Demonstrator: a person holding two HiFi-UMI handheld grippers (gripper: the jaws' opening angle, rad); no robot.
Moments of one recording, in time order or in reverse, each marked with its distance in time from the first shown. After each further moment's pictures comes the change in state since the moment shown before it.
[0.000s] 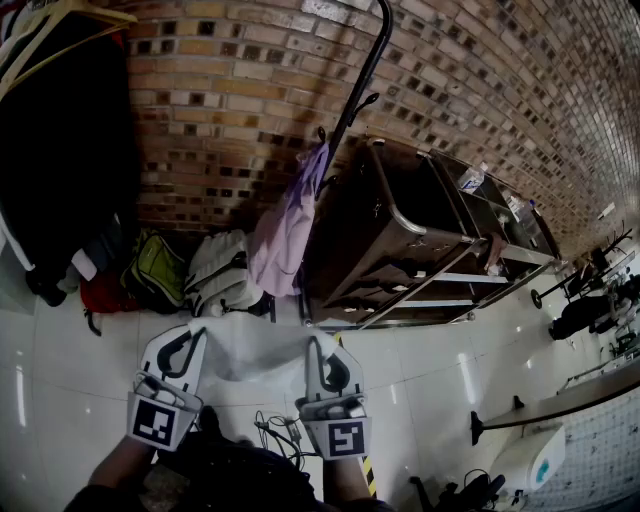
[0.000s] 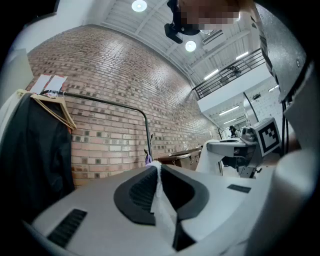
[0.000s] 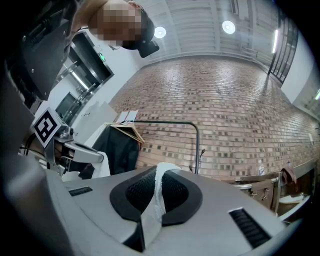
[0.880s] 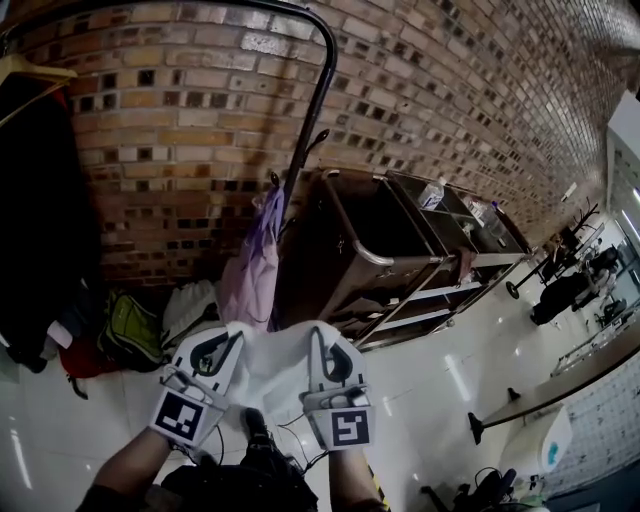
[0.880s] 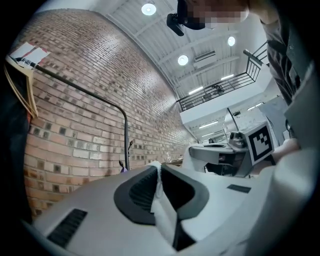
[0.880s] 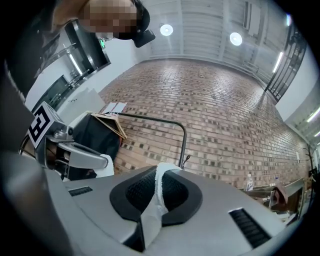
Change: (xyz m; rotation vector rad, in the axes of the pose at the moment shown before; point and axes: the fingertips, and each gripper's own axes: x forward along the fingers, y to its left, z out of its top) left arm 0.139 -0.009 0.032 -0.030 -0.109 -0.269; right arm 0.087 -0.077 0.007 -0.103 0.022 -0.133
